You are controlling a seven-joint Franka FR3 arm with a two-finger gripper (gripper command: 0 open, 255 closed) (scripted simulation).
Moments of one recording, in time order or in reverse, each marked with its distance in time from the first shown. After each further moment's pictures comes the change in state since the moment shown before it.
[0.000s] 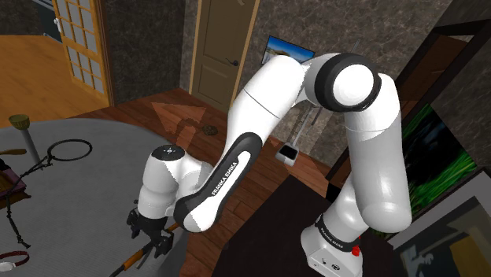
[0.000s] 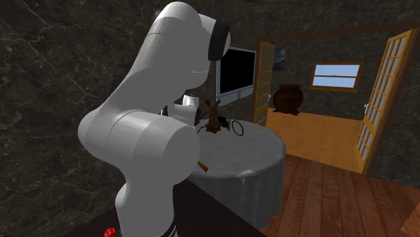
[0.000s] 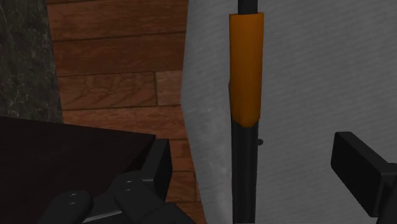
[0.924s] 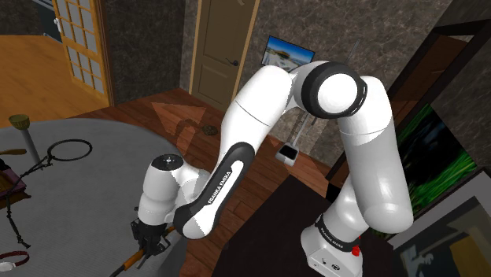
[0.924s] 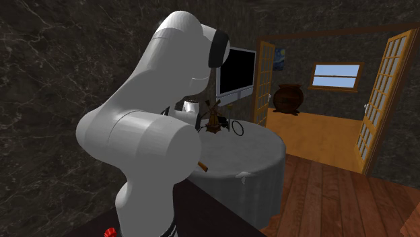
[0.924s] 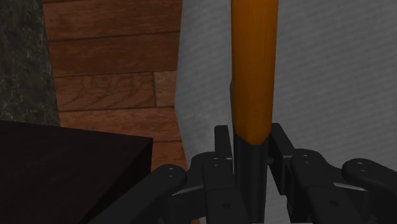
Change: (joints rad) arm 0.038 0.074 -0.045 0.031 -0.025 0.048 0.012
